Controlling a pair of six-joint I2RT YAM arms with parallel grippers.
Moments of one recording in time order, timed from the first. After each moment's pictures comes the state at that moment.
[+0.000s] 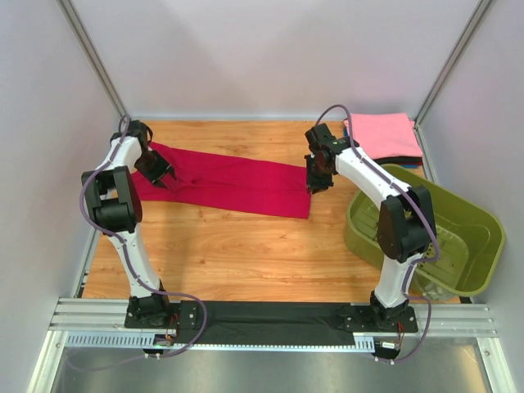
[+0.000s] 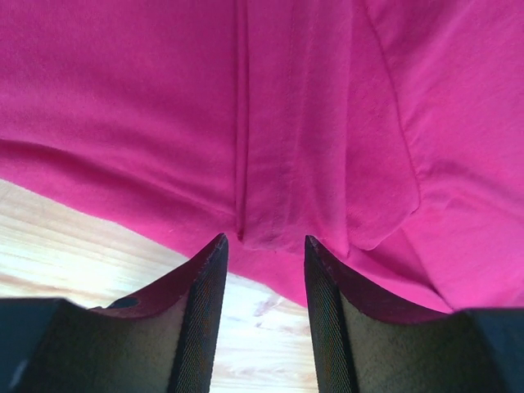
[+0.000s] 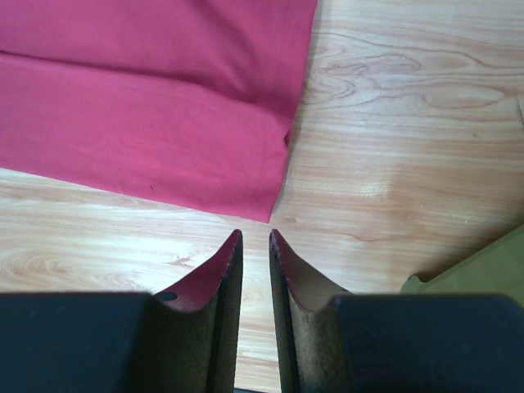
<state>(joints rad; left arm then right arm) 0.18 2.08 1.67 -0.91 0.16 -0.62 0.42 1.87 1.56 -0.89 0.01 0.44</state>
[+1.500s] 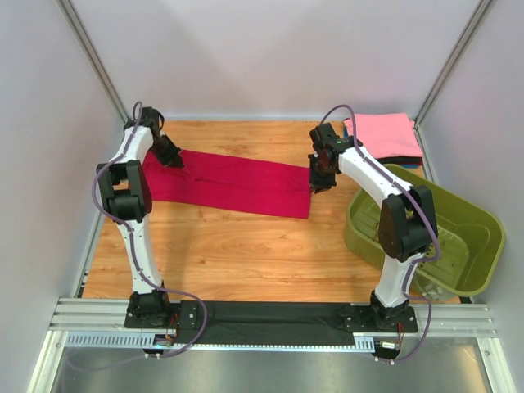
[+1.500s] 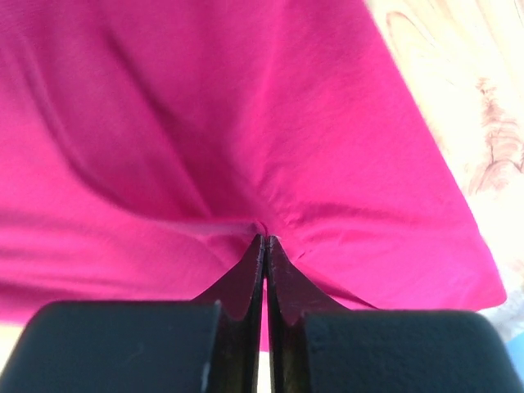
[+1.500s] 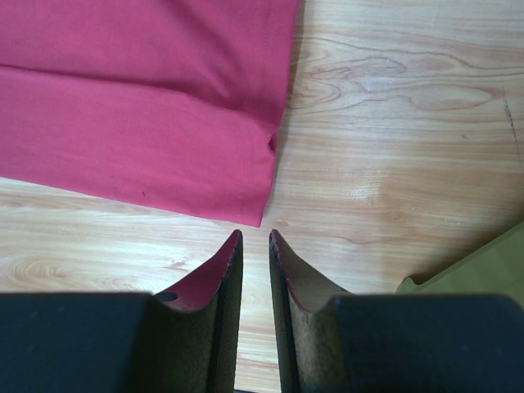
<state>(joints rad) 0.11 2.25 1.93 -0.89 0.21 -0.64 0.39 1.86 1.55 -0.88 0.00 0.44</state>
